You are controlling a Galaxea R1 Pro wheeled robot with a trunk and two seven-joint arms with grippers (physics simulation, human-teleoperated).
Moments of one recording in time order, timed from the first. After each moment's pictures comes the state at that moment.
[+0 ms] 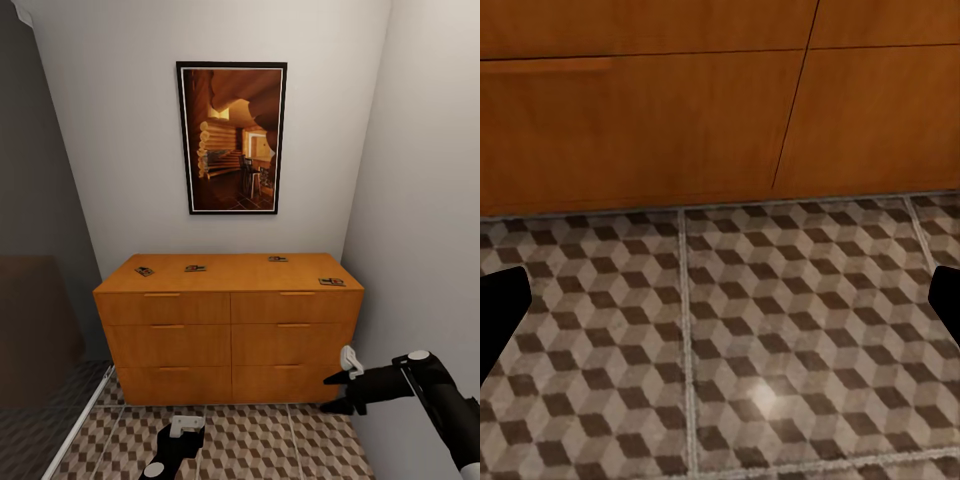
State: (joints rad) left arm -0.36 -0.11 -0.11 -0.44 0.02 -0.13 0.08; right arm -0.44 -0.33 -0.06 -1.20 0.34 0.57 1.56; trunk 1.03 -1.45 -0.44
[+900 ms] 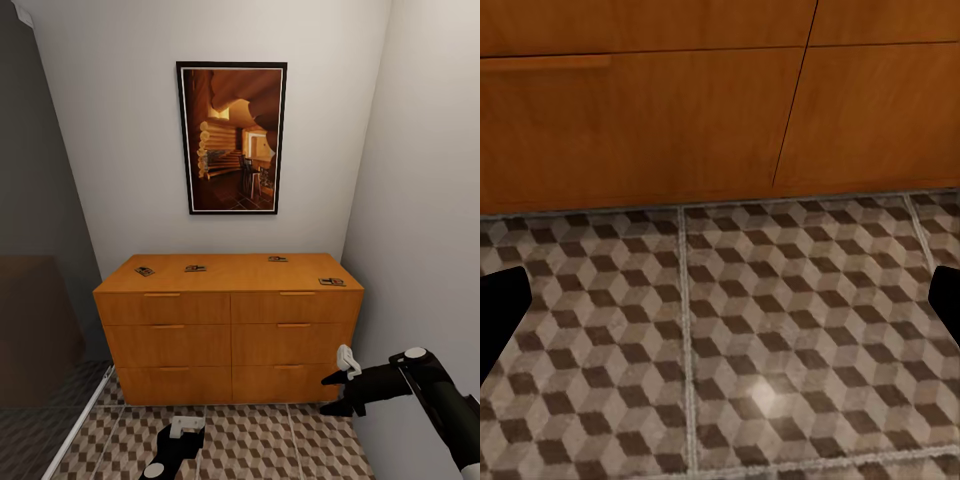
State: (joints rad) left arm -0.36 -0.11 -0.11 -0.44 0.02 -0.13 0.08; right arm -0.44 -0.34 -0.02 -1.24 0.34 0.57 1.56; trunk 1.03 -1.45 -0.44
